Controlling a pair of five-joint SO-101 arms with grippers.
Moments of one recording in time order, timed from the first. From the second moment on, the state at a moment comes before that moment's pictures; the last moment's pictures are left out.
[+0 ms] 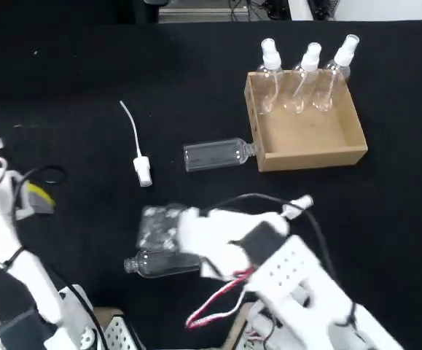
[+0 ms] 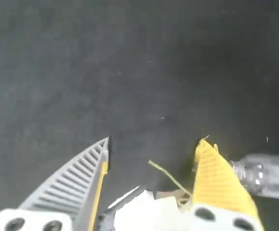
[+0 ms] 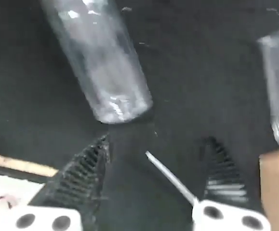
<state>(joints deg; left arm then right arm) -41.8 -26.9 18.2 96.0 -18.3 -42.4 -50.2 54.7 78.8 42.1</state>
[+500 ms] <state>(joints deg) -55.9 -26.9 18.2 93.6 -22.1 -57.9 -26.3 45.9 71.7 39.2</state>
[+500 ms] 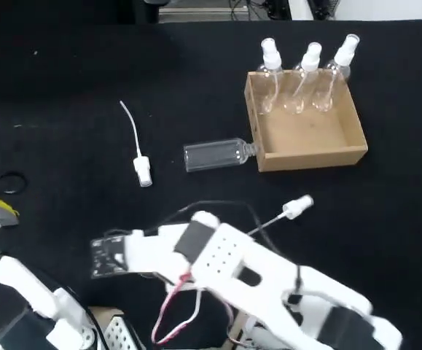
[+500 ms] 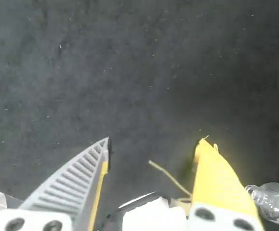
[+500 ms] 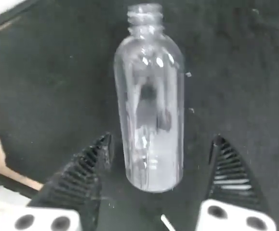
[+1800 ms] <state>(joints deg) -39.1 -26.9 19.4 93.4 -24.7 -22.4 -50.6 36.4 82.0 19.7</state>
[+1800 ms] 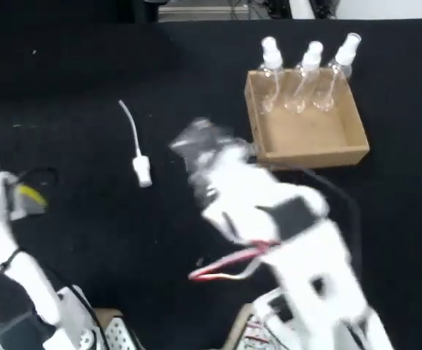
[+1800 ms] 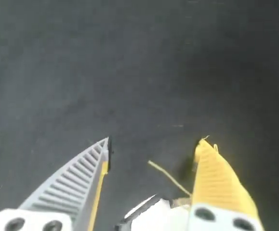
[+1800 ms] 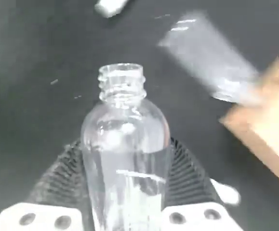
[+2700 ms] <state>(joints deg) -8.7 3.4 14.5 53.9 -30.9 16.0 -65.1 37.1 89.0 33.5</state>
